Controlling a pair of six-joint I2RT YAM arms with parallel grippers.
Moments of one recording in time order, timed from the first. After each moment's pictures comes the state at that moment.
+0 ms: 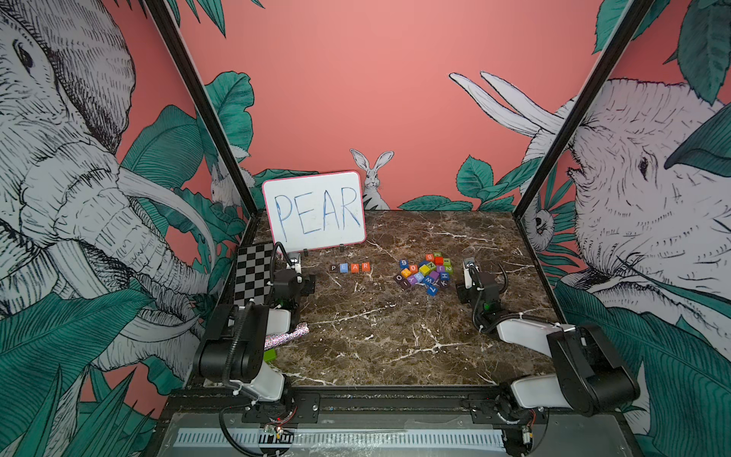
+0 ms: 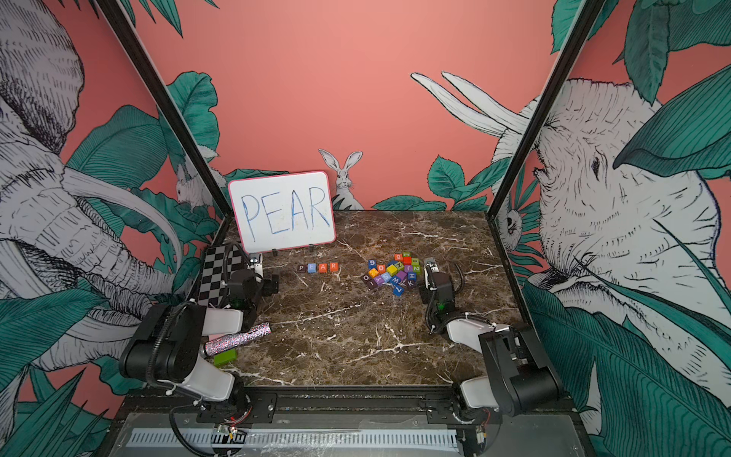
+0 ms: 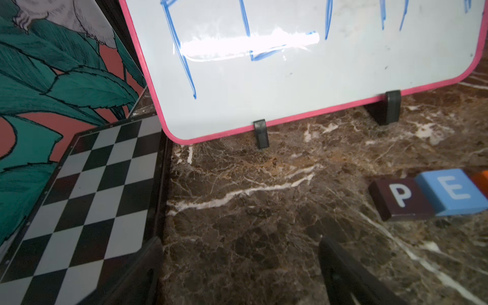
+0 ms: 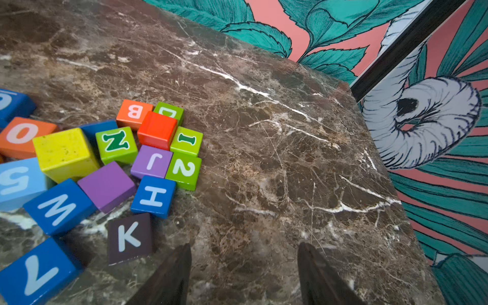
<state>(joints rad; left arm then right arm) -0.08 1.55 0.40 0.72 -0.18 0.13 0.27 1.39 0.43 0.47 0.33 -0.18</state>
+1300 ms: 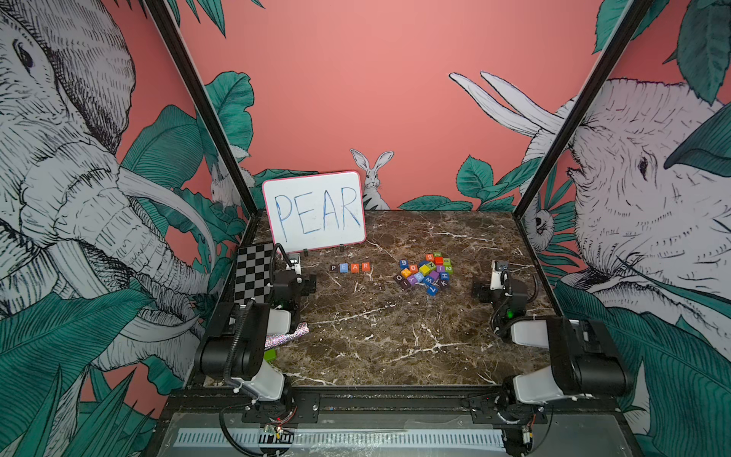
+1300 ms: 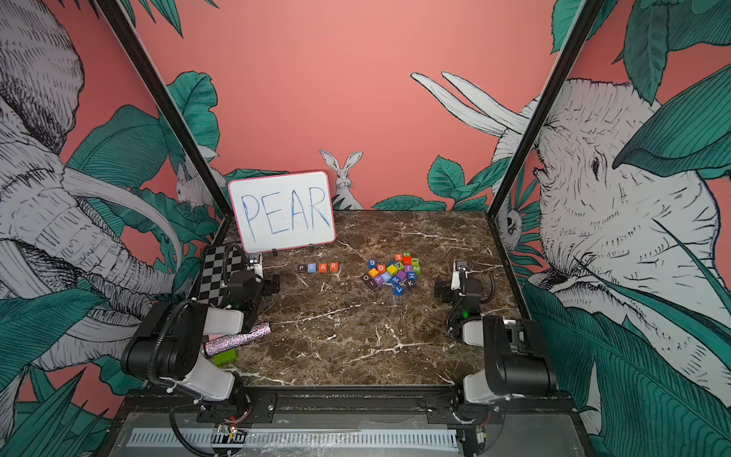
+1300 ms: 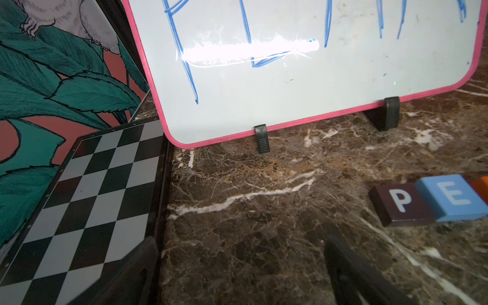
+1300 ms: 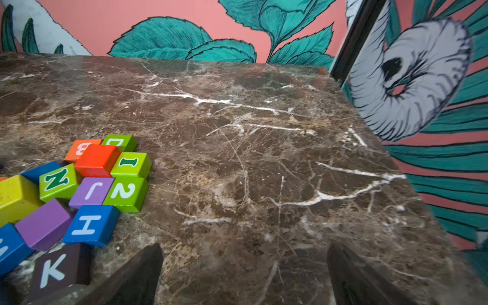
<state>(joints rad) -0.08 1.56 0.40 0.77 -0.18 0.13 -0.04 1.52 0.31 0.81 -0.03 -0.08</state>
